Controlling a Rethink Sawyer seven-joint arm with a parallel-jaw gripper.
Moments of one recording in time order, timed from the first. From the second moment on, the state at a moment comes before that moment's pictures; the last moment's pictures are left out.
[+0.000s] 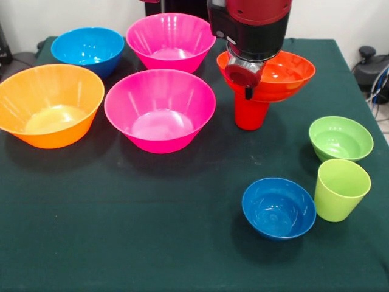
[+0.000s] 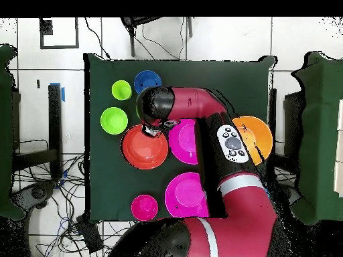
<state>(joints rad) -0.37 -0.50 0.36 1.40 -0.26 1.04 0.71</state>
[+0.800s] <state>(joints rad) -0.36 -0.50 0.36 1.39 -0.29 1.04 0.71</state>
